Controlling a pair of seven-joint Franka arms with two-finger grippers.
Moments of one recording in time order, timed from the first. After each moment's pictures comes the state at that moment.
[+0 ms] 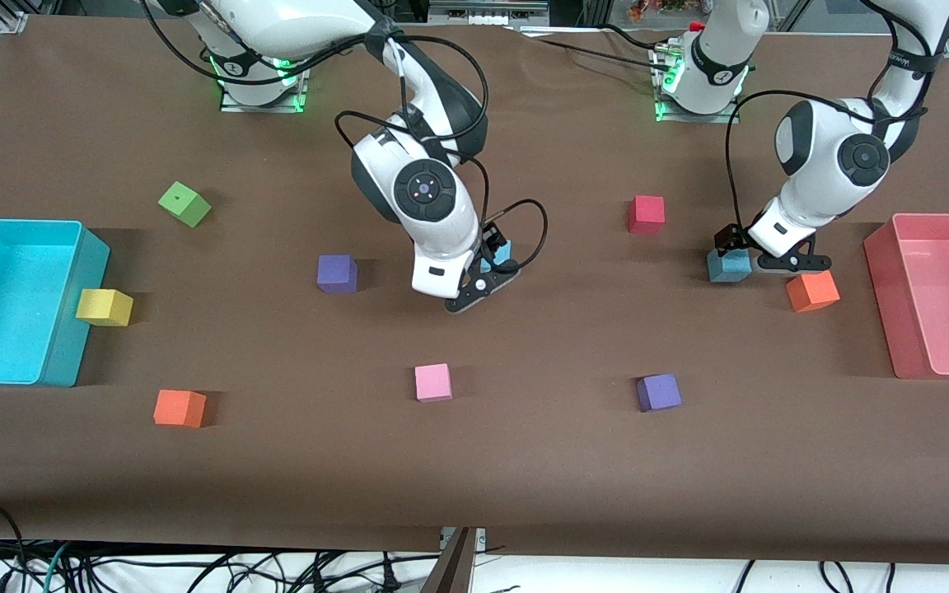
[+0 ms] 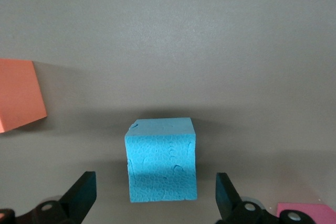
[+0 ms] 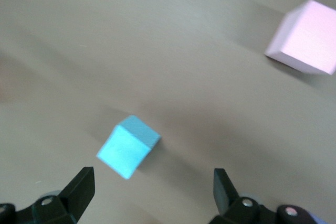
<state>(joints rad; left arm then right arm) -0.08 0.09 0.09 -2.52 -0.02 2.58 0.02 0.68 0.71 0.05 -1.22 0.17 1.94 0.05</state>
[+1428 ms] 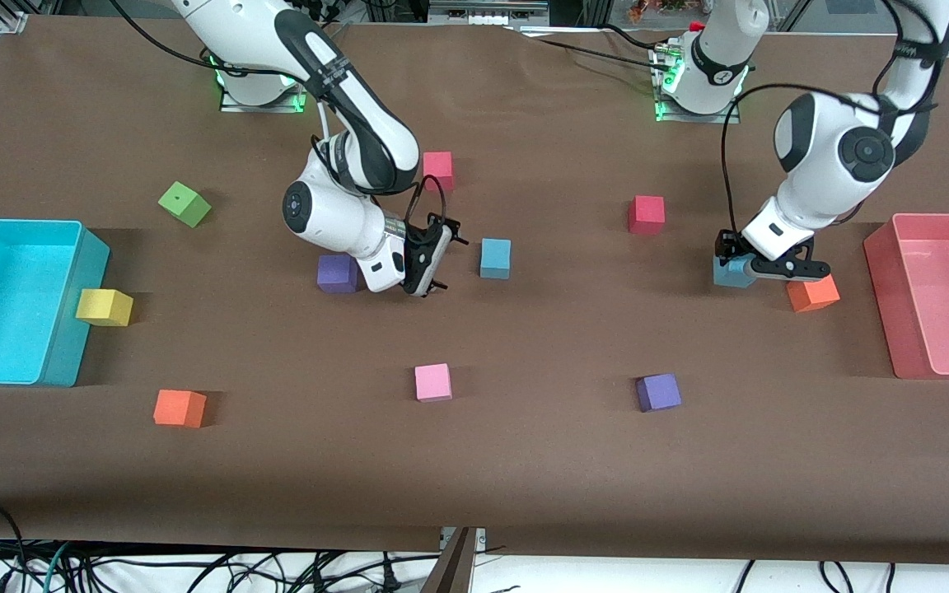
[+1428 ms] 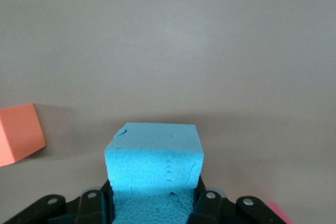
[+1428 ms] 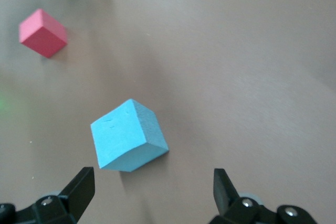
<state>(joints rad) -0.17 0.00 0.06 -2.35 -0.02 2.34 -0.02 0.50 0.54 0.18 -1.90 1.00 2.57 -1.21</state>
